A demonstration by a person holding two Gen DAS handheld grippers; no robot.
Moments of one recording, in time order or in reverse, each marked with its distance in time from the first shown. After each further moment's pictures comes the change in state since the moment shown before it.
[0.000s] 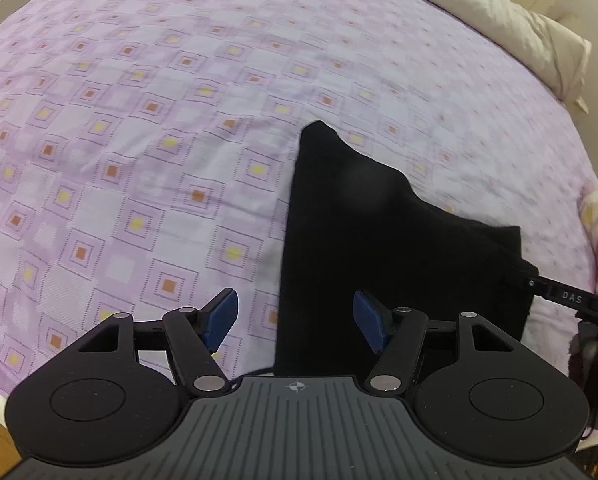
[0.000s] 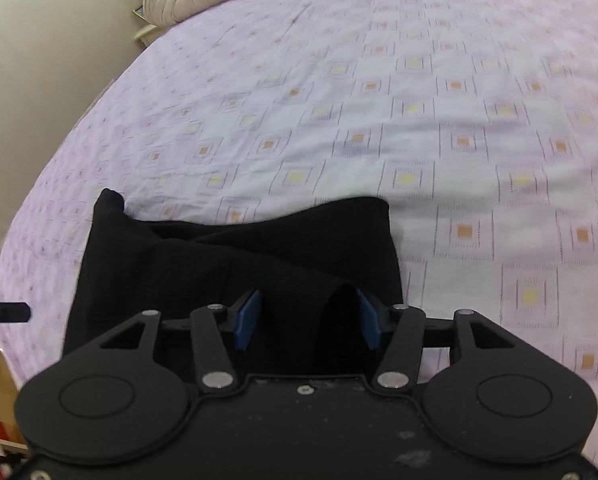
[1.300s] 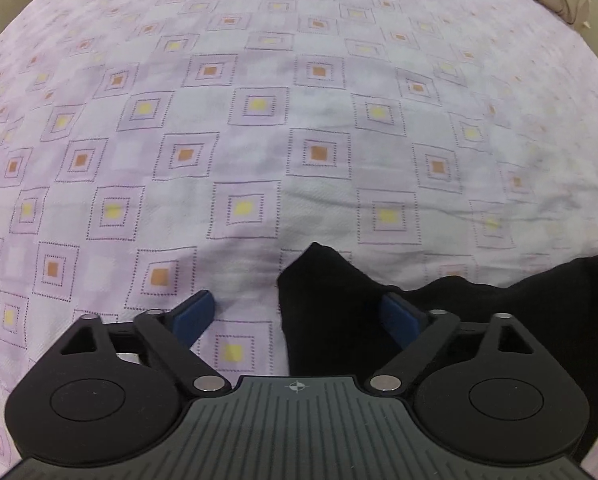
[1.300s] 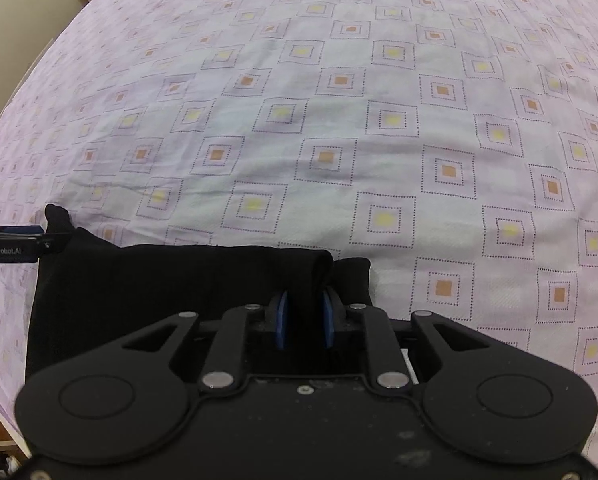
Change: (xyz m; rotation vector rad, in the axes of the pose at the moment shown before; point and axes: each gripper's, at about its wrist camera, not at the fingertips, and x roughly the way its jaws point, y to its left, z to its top) left arm 0.127 -0.026 0.103 0.248 0.066 0.101; right arm 0.047 0.022 0.066 0.003 0.163 -0.201
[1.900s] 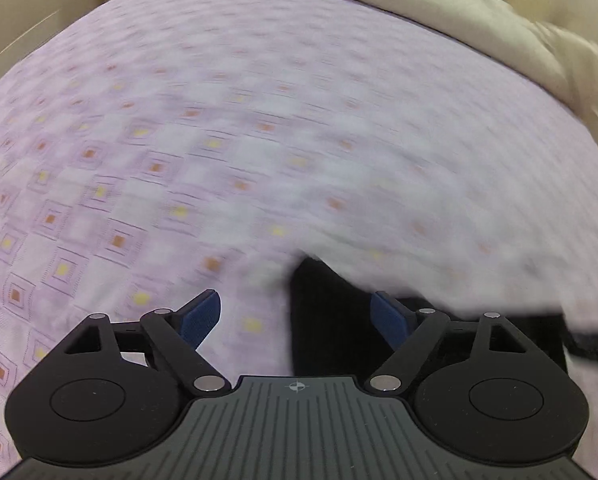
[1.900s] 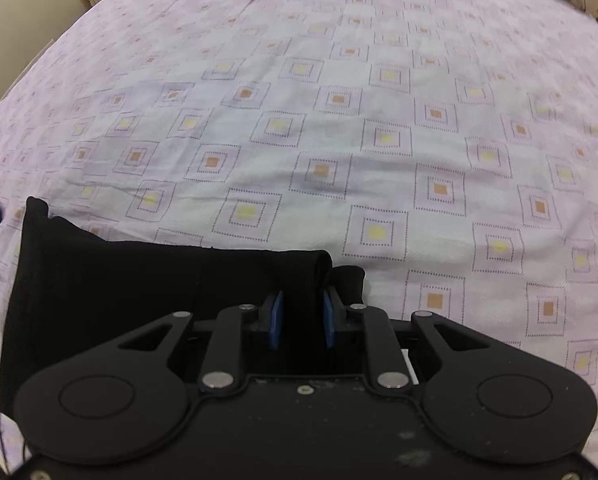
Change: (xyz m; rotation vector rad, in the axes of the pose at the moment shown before) left arm -0.082 0.005 -0.036 -0.128 -0.177 -0.019; right arm -0.004 0.012 -0.019 -0.057 -0.104 -0.075
